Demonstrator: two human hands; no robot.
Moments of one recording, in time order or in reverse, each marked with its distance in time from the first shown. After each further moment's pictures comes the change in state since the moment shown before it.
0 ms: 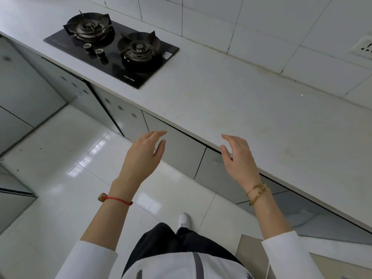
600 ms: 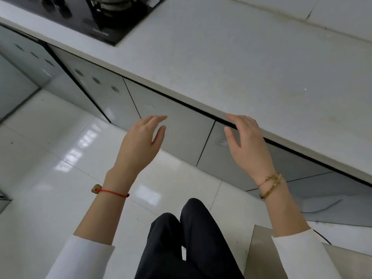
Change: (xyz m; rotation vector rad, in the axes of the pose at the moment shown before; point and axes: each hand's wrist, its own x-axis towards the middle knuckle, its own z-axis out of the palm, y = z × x) left_hand 0.026 -0.099 0.144 0.014 -0.010 0.104; right_hand 0.017 0.075 0.132 -0.037 0.099 -0.047
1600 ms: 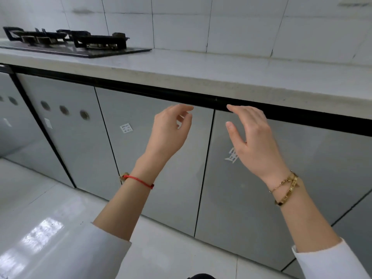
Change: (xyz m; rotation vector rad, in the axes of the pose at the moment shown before) left_hand 0.065 -0.036 0.202 -0.385 0.403 0.365; right_hand 0.001 0.116 0.157 -0.136 0.568 -0.308
